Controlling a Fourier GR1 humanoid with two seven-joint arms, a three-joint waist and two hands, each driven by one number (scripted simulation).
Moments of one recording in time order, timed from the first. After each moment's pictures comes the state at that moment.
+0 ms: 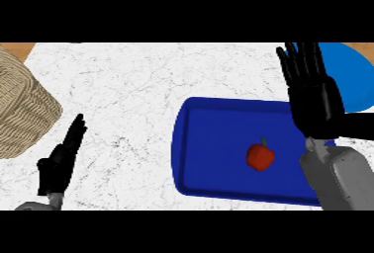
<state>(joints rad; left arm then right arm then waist) -0.03 0.44 -0.26 -1.31 0.25 0.29 -0.18 -0.40 -0.27 0.16 -1.61 -0.48 -0.23 -0.11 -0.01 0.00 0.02</state>
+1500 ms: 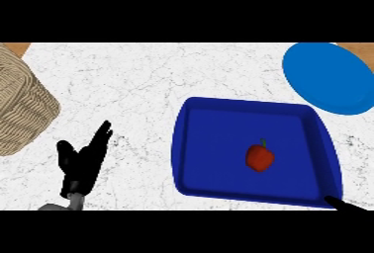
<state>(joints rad) -0.02 0.33 -0.30 -1.41 0.36 0.25 0.11 0.41 -0.72 0.15 -2.05 0.34 -0.67 0.54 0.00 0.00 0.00</state>
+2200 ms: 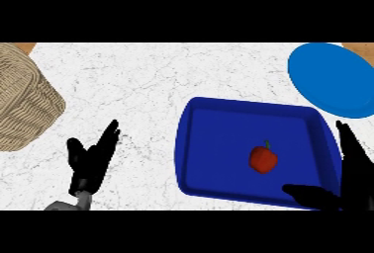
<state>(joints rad) -0.03 0.29 -0.31 -1.41 0.33 0.25 0.14 0.04 -0.60 0.41 -2.05 0.69 -0.32 1.12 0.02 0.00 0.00</state>
